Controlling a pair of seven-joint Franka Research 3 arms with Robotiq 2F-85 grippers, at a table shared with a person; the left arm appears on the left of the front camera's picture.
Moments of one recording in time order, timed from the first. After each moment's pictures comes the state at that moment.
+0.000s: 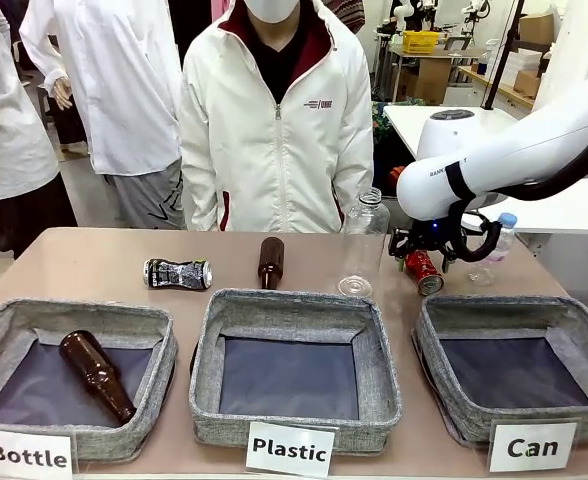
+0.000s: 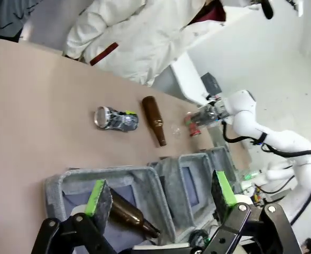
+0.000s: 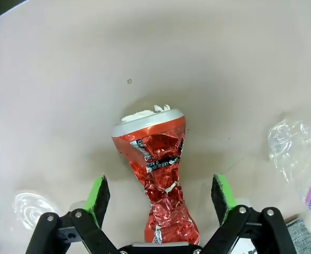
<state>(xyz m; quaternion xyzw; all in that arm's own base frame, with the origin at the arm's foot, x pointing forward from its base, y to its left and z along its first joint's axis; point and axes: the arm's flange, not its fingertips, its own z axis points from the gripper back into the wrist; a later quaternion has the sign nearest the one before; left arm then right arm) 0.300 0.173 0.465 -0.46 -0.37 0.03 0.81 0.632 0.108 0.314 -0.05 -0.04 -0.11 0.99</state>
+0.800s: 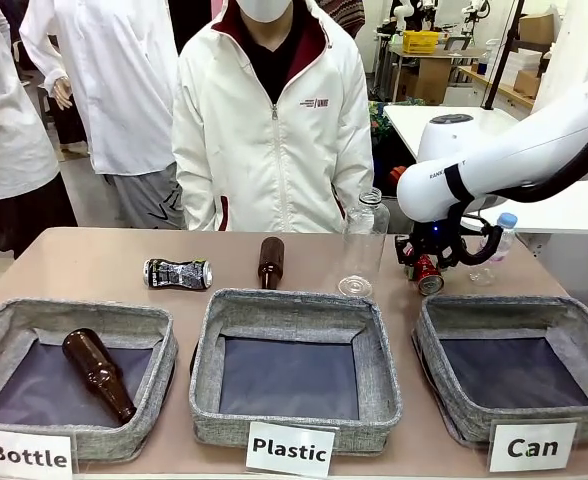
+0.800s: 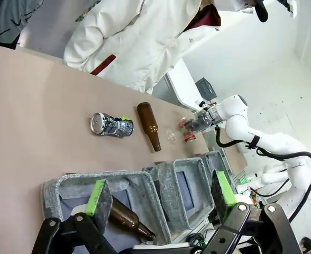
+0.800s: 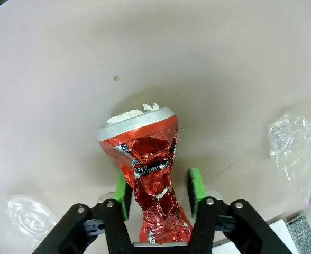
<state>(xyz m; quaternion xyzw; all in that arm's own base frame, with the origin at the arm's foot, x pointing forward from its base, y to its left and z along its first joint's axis) 0.294 0.178 0.470 -0.47 -0.38 0.03 0.79 0.632 0.103 0.306 -0.05 -0.03 -0.13 0.99</state>
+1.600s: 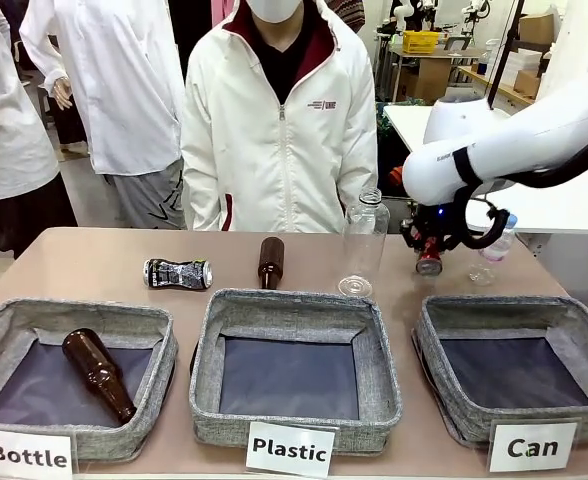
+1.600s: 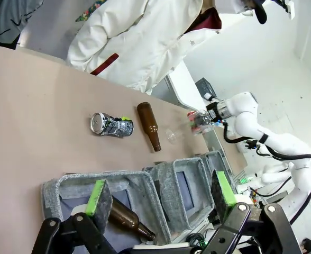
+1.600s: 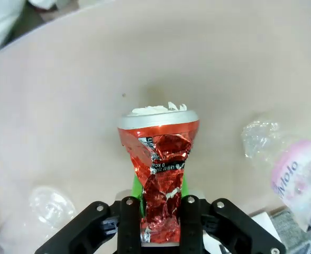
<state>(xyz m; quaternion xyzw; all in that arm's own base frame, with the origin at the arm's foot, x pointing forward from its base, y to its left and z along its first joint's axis) 0.294 0.178 0.470 -0.47 -0.38 0.03 0.79 0.632 0.096 0.369 -0.04 -0.07 -0.13 0.99</state>
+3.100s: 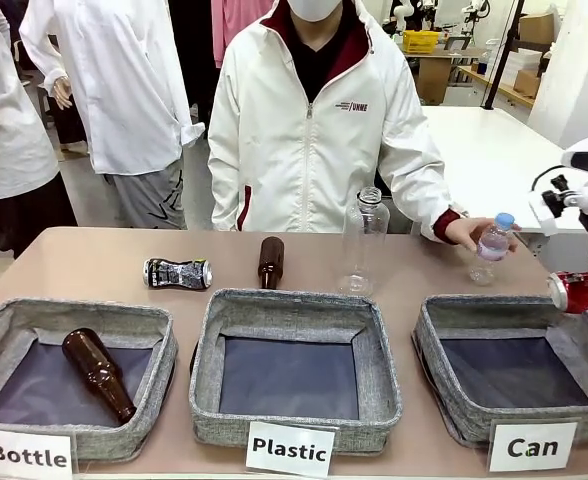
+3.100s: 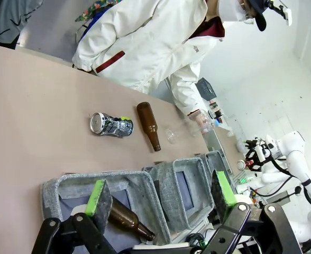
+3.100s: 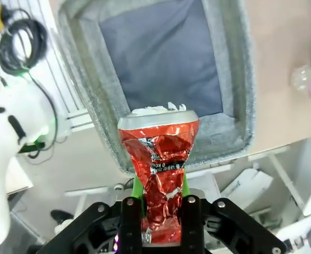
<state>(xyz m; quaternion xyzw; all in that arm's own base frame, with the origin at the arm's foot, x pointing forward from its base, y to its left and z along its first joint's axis) 0.293 0.178 0.470 -0.47 -0.38 0.03 0.79 0.351 -0.004 0.496 -0.05 0.04 0.62 0.78</state>
